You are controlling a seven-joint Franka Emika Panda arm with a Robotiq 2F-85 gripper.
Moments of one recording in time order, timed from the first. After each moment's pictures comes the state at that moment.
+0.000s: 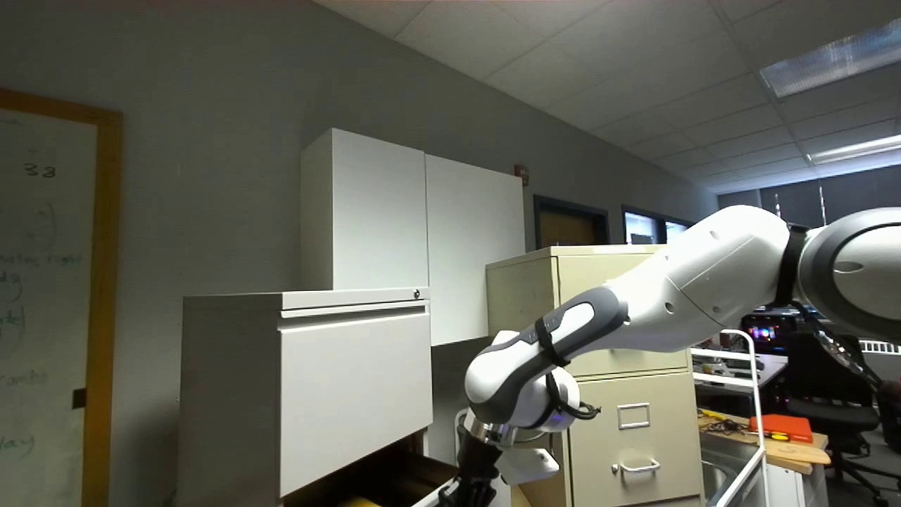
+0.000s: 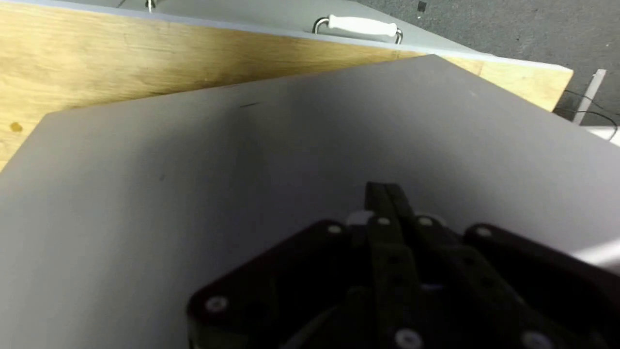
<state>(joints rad) 0.16 -0.09 -0.04 -2.30 0.43 2.41 -0.29</state>
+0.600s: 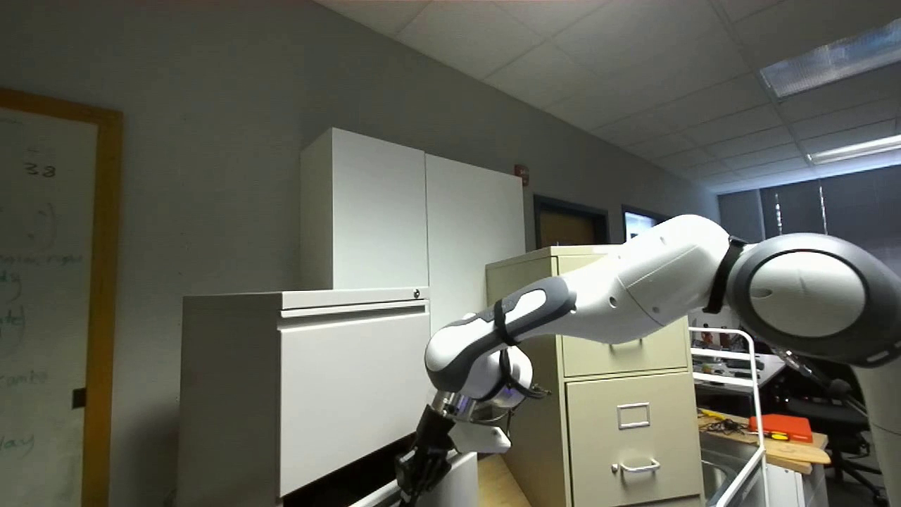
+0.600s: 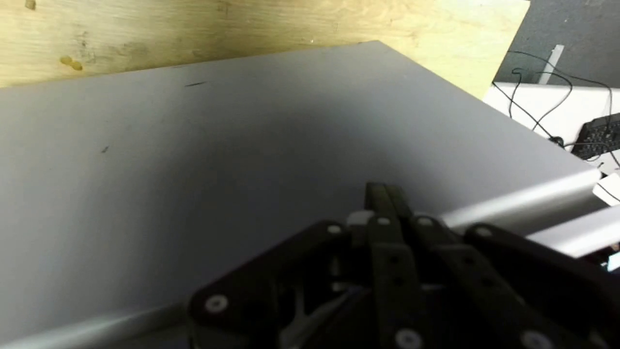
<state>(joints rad) 0.14 0.09 0.01 -2.01 0.49 2.33 -0.29</state>
